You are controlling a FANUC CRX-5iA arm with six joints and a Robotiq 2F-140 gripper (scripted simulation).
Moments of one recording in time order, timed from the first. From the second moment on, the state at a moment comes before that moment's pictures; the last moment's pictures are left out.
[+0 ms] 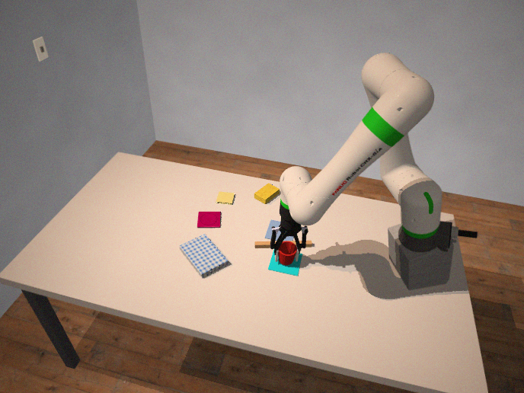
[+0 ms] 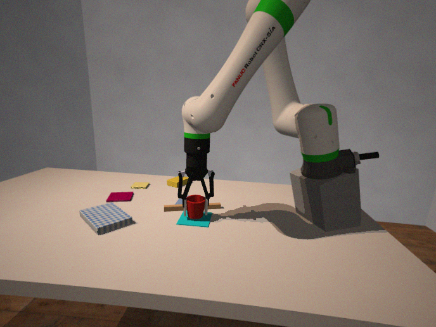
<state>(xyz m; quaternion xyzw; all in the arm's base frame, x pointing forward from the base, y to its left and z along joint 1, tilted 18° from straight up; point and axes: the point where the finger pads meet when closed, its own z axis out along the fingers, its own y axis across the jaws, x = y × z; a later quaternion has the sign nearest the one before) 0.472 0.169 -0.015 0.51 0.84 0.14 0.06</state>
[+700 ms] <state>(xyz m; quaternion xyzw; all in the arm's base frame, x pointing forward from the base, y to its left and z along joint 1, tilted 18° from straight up) 0.473 0.173 -0.023 0.51 0.84 0.14 0.06</state>
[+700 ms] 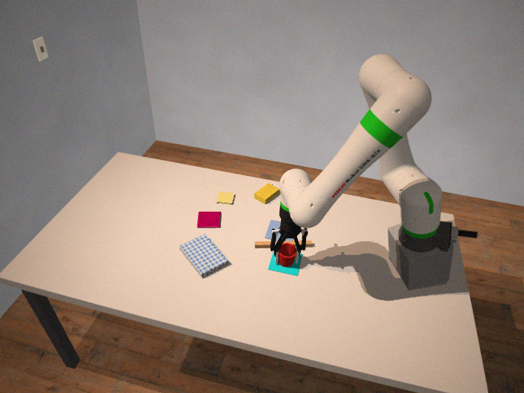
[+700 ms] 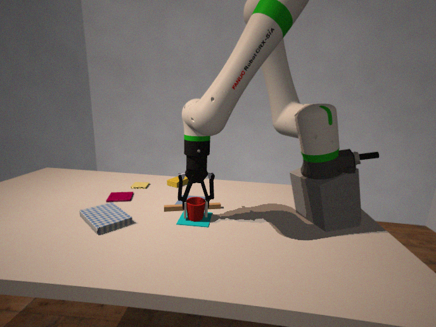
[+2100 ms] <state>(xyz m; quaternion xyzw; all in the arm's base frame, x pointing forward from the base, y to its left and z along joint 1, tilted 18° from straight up) 0.473 0.173 -0.024 0.51 0.84 0.14 0.06</state>
